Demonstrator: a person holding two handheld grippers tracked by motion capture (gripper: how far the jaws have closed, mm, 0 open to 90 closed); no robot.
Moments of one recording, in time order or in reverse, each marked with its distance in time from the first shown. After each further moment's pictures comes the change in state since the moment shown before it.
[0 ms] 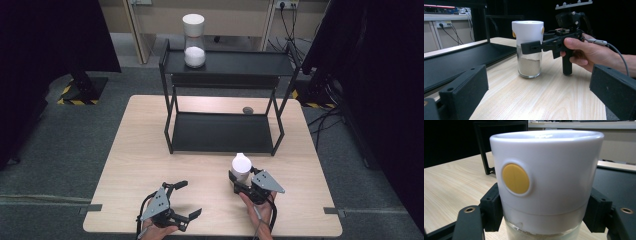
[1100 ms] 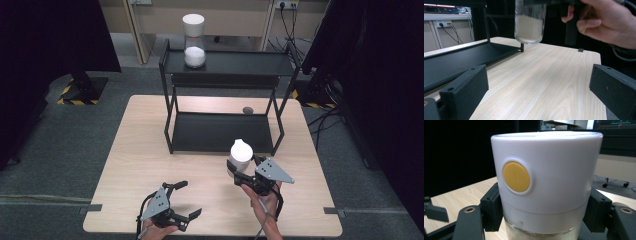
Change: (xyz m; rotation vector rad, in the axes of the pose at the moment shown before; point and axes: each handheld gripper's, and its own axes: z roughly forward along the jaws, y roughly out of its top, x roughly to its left) left arm 0.000 -0.001 0.000 0.003 -0.001 0.000; right arm -0.006 0.065 -0.013 -0.087 0.093 -0.029
